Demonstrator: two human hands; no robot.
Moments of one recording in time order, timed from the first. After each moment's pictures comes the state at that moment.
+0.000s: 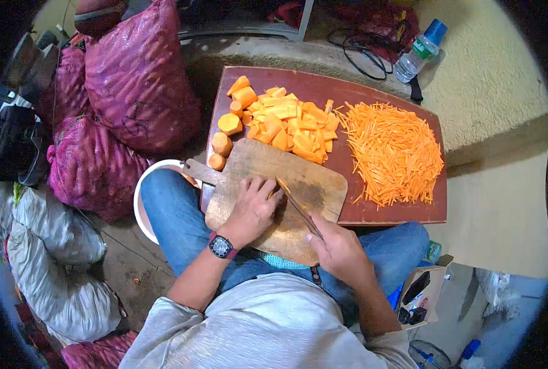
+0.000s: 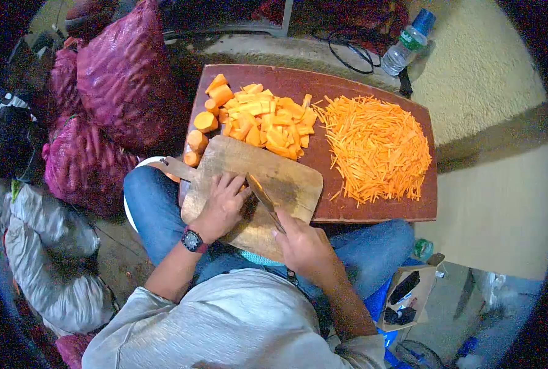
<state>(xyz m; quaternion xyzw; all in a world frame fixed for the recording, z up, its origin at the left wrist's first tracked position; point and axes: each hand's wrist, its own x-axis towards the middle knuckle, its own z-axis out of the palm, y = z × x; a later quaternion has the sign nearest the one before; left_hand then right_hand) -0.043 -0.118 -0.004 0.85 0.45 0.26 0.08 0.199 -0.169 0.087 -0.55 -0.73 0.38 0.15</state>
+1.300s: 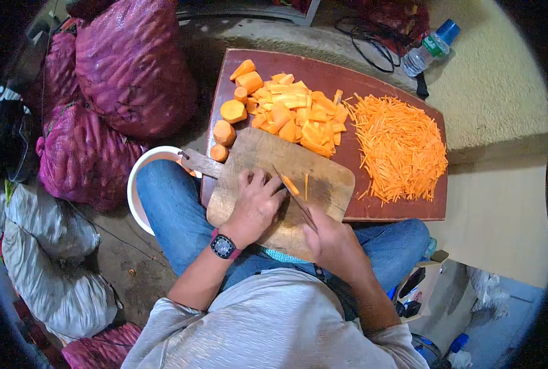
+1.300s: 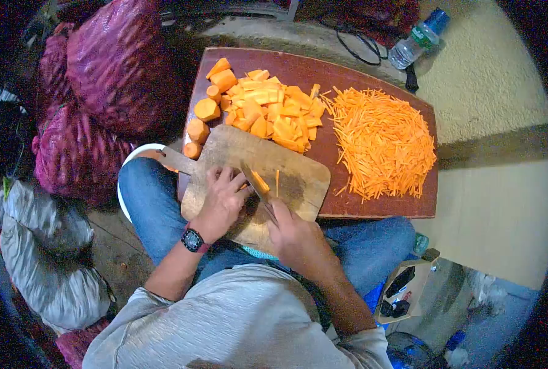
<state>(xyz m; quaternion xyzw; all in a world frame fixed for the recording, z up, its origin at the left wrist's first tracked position) -0.049 -0.116 -0.006 0.84 0.46 0.27 0.08 0.168 -0.154 0.085 -0.55 -0.74 0.38 0.12</state>
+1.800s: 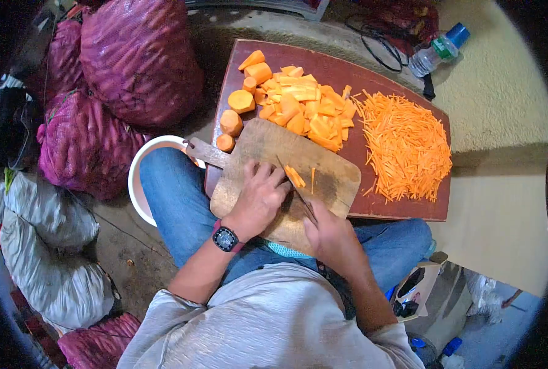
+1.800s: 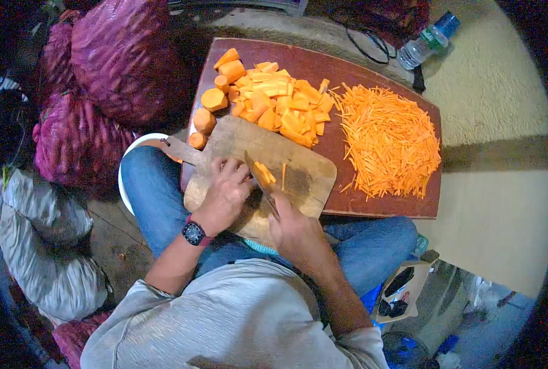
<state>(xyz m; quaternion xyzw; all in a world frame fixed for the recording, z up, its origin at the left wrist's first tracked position) -0.053 -0.122 -0.003 0.84 0.47 0.26 0.10 0.156 -0.156 0.080 -0.58 -0.72 0.38 0.10</state>
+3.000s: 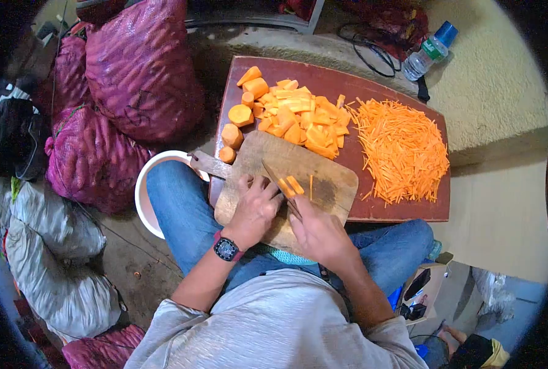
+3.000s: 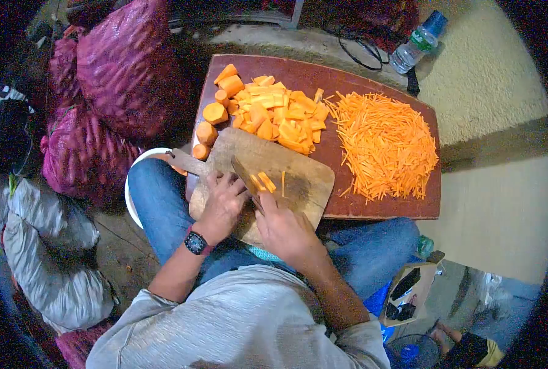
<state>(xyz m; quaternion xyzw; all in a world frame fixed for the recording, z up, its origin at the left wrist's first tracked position) -0.061 -0.132 -0.007 0.84 0.47 0.26 0.07 0.140 -0.143 0.073 -0.55 -0.74 0.39 0.06</state>
